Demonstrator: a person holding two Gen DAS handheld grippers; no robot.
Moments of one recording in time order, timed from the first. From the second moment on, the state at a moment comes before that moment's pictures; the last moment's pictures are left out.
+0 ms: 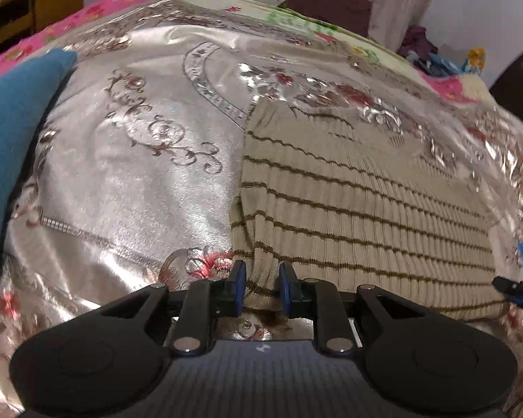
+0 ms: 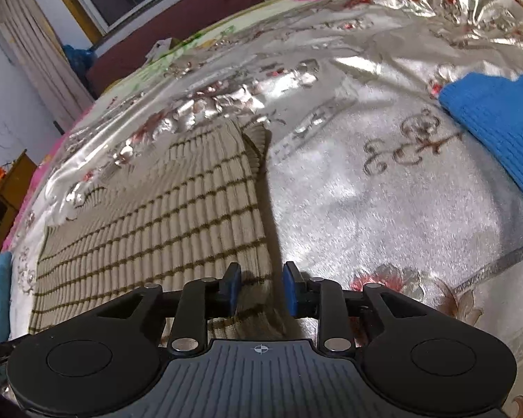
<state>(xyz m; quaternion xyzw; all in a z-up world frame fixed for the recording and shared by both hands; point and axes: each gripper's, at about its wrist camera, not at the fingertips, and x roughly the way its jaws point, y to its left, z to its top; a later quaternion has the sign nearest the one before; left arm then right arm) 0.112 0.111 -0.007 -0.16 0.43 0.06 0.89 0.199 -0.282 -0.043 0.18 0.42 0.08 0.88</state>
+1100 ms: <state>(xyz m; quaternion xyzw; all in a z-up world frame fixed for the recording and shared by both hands) 0.082 0.145 -0.036 -0.30 0.38 0.03 0.87 0.238 -0.016 0.010 -0.02 0.44 0.25 0.86</state>
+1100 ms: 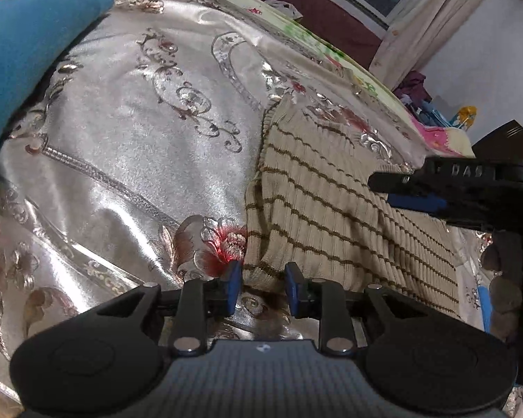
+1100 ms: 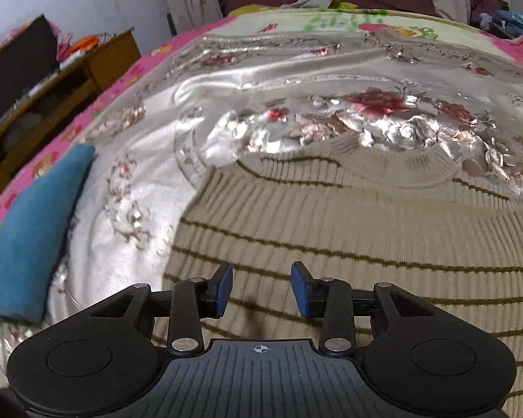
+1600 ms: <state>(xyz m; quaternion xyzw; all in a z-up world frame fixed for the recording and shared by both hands) 0.078 0.148 -0.033 -0.31 0.37 0.01 0.88 0.245 0.052 0.004 -0.08 0.46 0.27 0.84</state>
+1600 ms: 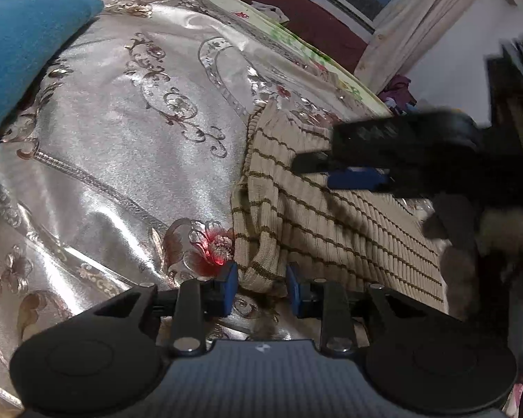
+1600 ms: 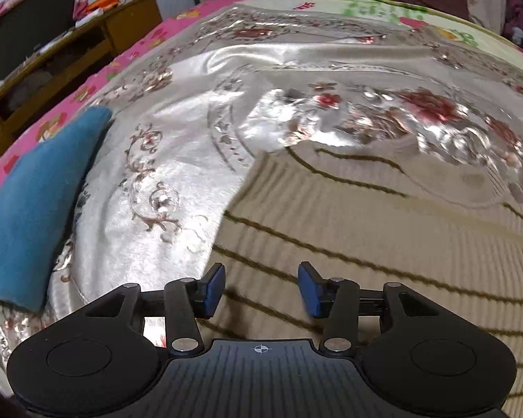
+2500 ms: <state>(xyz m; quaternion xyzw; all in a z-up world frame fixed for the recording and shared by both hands) 0.083 0.146 -0.038 -0.30 0.38 0.01 0.88 0.234 0.013 -0.015 -0.02 0.48 0.25 0.84</state>
